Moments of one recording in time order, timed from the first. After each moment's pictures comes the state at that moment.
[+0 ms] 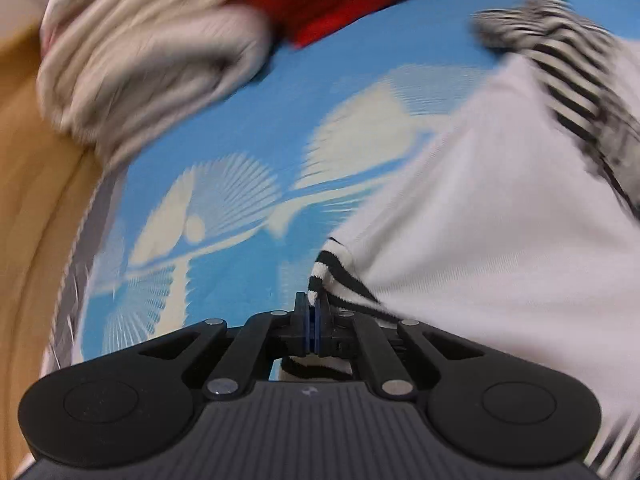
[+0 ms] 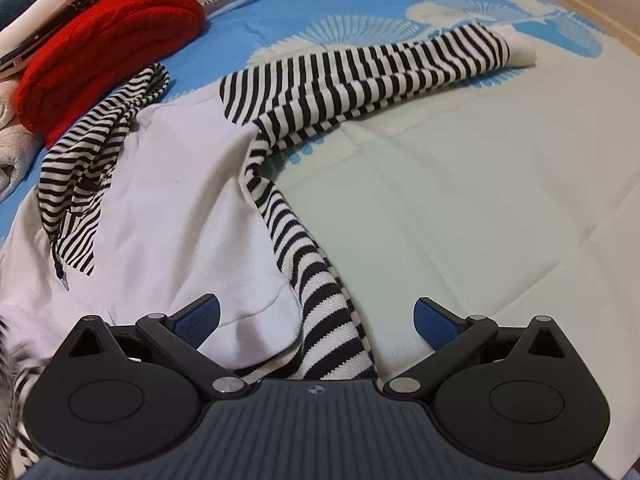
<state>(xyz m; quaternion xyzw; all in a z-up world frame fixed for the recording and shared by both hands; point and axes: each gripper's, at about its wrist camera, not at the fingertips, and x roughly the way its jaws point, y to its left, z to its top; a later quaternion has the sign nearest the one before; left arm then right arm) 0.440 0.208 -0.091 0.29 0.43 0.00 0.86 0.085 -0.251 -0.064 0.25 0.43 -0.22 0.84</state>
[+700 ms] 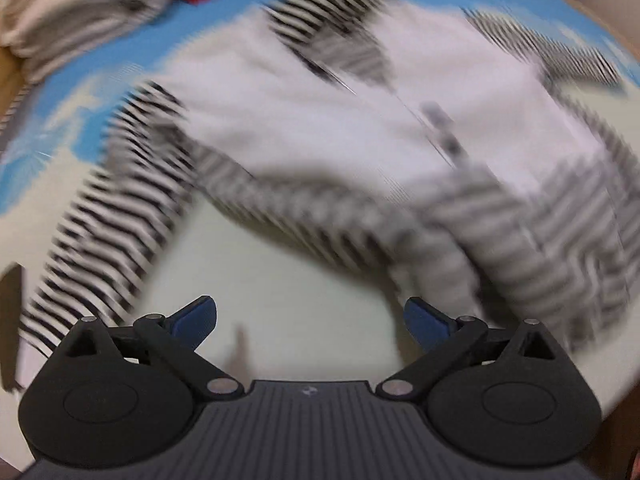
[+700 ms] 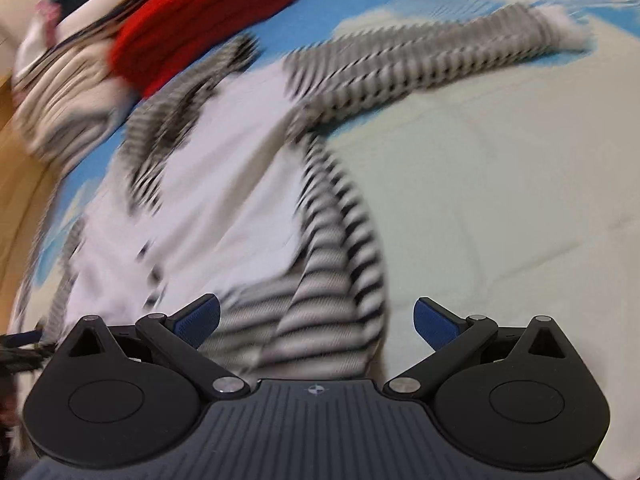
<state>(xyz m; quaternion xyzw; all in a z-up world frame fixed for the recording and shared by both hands) 0.147 0.160 -0.078 0.18 0.50 -0.16 0.83 0.034 -0.270 -0.056 0.27 0.48 -0.01 0.84</state>
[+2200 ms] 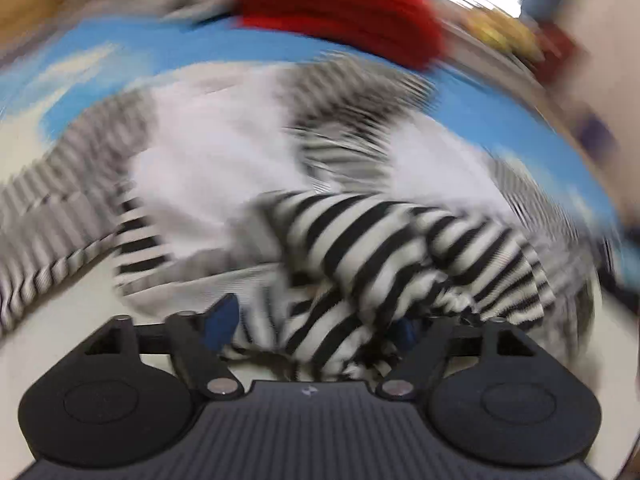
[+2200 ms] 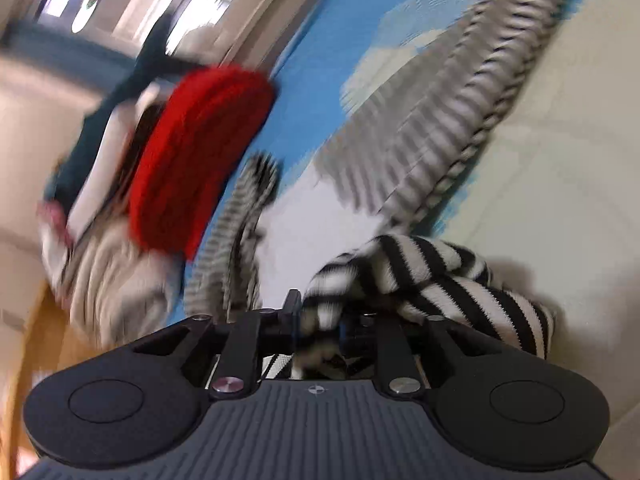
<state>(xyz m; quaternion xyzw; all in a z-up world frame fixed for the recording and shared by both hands) 0.217 0.137 -0.077 -0.09 0.45 -0.11 0.88 0.139 -0.291 -0.065 0.53 0.28 -0.10 0.79</state>
